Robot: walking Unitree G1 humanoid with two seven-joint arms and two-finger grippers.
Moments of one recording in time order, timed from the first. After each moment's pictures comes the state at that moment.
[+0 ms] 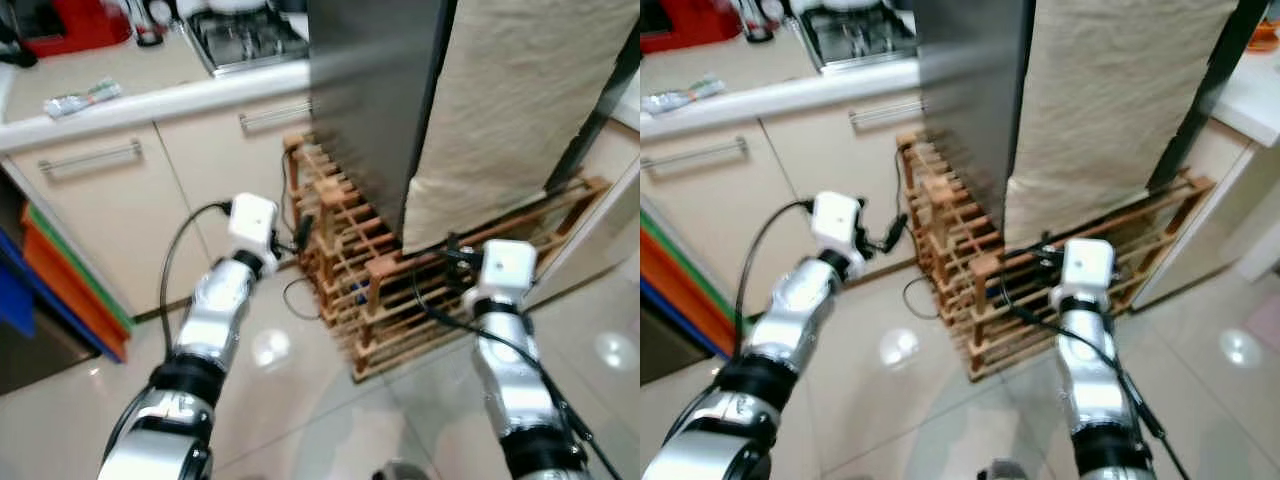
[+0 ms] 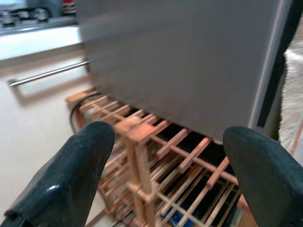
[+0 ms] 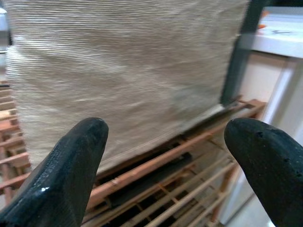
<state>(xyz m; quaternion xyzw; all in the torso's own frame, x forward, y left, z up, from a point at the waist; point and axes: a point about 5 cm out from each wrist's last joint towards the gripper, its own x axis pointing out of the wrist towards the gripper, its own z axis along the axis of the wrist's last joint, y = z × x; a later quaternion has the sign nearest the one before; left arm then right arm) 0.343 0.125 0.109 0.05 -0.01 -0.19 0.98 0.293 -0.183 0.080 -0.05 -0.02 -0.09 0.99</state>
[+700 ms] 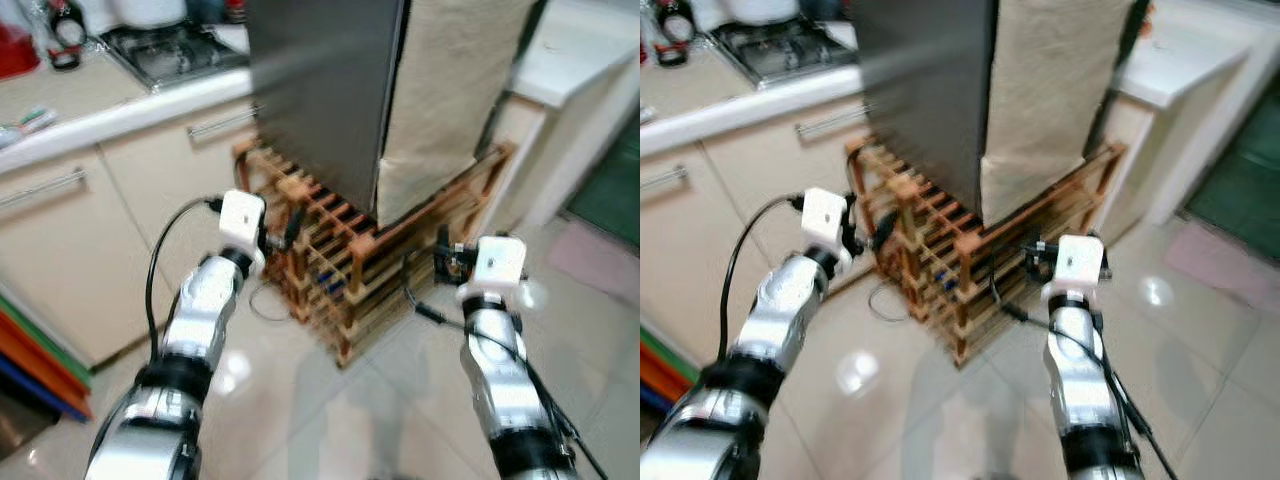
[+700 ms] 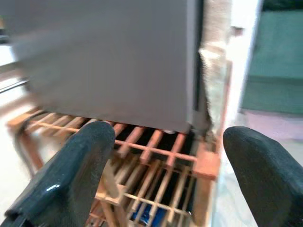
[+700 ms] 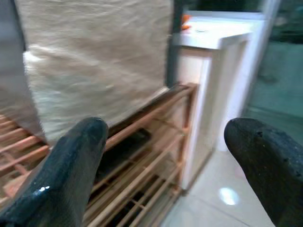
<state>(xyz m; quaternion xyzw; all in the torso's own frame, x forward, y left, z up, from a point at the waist) 0.341 0.118 0.102 0.05 0.00 -0.21 0.98 0.292 -0.186 0.081 -0.04 -0.03 -0.10 0.99</state>
